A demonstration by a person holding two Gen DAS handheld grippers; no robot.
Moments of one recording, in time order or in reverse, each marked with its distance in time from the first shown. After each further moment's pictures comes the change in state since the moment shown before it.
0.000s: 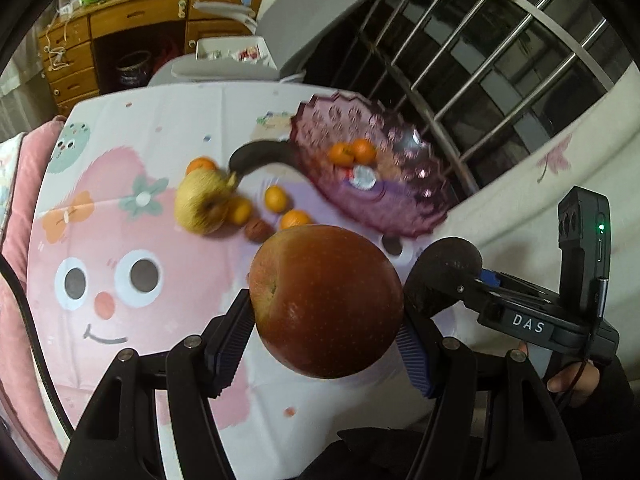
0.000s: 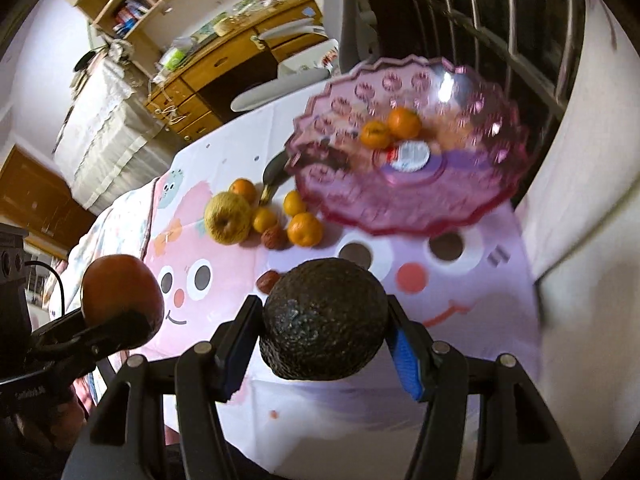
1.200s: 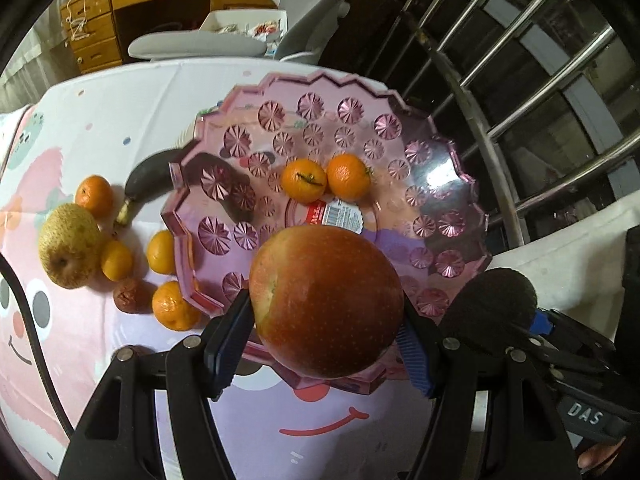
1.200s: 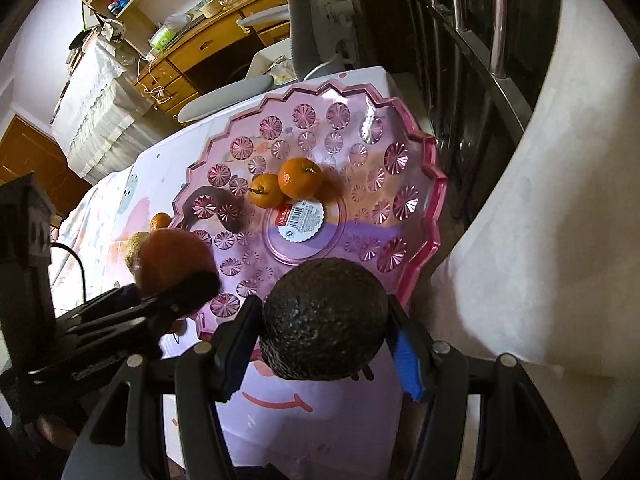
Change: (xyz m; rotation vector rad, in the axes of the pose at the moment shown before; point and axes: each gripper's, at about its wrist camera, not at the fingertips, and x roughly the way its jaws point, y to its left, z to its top) left arm 0.177 -0.087 0.084 -0.178 0.053 0.150; right arm 0.026 -0.129 0.104 -0.087 0.109 -0.003
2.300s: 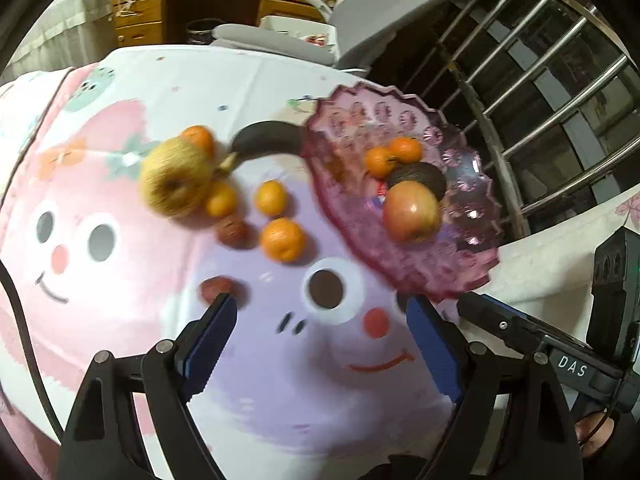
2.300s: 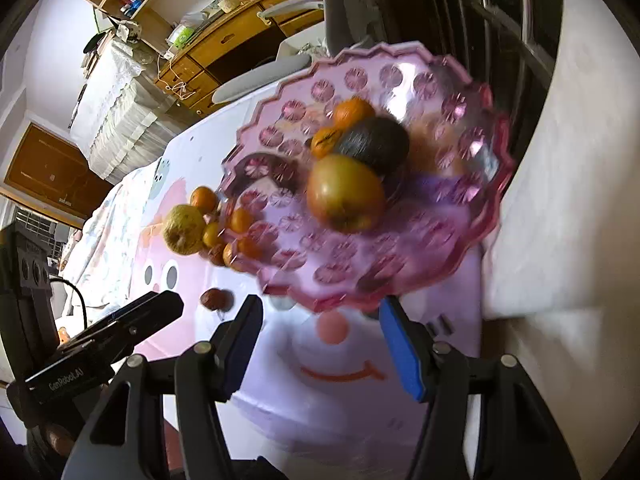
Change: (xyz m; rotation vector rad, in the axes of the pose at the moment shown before) left arm -0.071 0.084 -0.062 -0.106 -0.068 0.008; right arm 0.008 0.043 -0.044 0.037 0.022 0.102
